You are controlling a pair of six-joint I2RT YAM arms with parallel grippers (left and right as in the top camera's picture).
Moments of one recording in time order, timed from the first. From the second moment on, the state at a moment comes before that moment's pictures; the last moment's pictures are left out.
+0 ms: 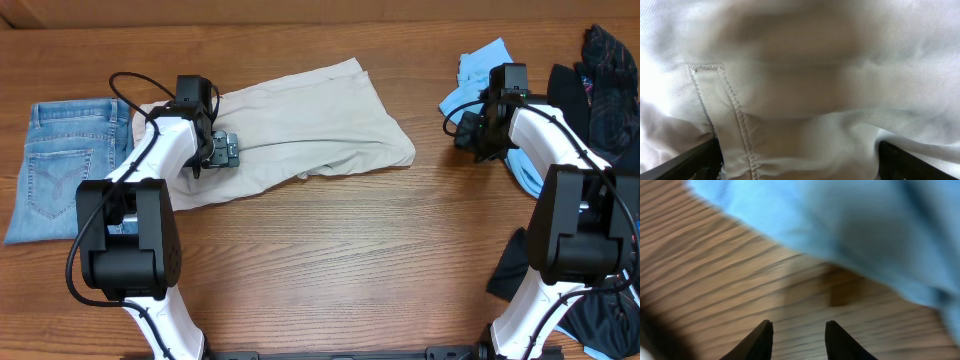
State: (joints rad) left arm -0.01 2.02 1.35 -0.71 -0.17 -0.13; right arm -0.08 2.03 1.42 -0.70 -0.14 0.26
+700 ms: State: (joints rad) left arm -0.01 2.02 1.35 -0.71 -0.17 -0.13; right arm 0.14 2.04 1.42 -0.60 -0.41 0.11
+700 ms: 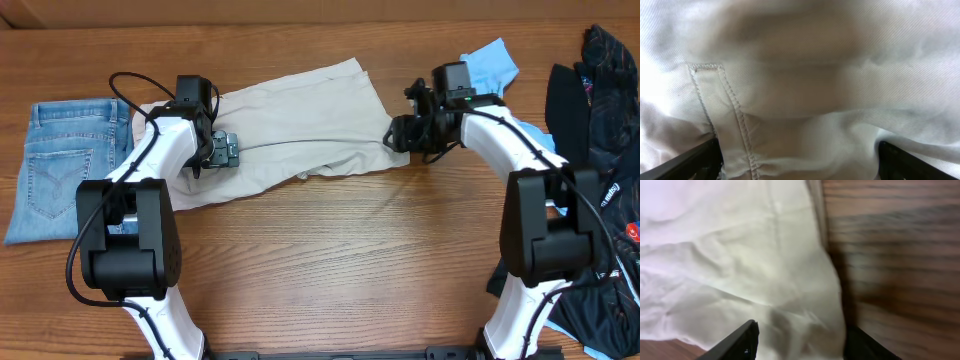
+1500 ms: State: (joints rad) left arm -0.02 2.02 1.36 -0.71 -0.17 -0.07; right arm 0.15 2.10 1.44 -0.70 -0.40 0.15
